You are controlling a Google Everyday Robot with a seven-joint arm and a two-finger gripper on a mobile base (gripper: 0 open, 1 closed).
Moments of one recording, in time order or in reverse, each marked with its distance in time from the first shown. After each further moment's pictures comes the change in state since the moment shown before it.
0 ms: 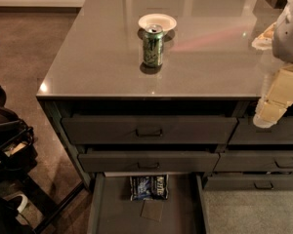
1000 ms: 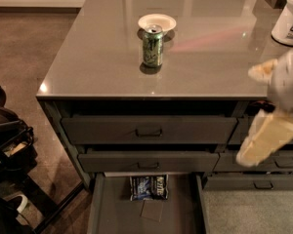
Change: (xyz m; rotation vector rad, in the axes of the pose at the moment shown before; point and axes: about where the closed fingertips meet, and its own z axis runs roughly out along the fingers) arm -0.003 0.049 0.027 0.052 -0.119 0.067
